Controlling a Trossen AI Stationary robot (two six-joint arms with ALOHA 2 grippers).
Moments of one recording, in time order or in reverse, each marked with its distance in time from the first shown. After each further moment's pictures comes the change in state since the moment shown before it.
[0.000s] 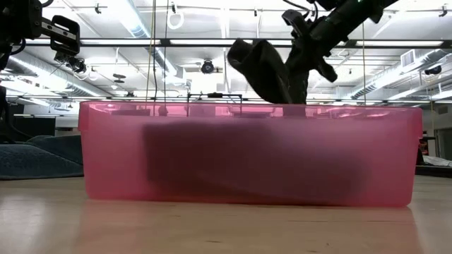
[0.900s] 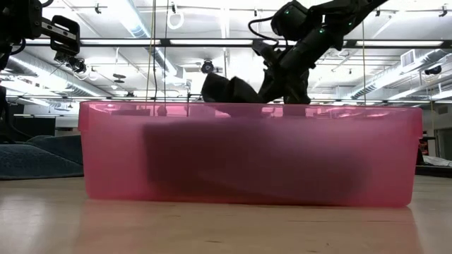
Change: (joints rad) left arm 0.000 0.000 0.000 0.000 0.000 0.000; right arm -0.081 0.296 0.102 0.101 -0.142 -0.011
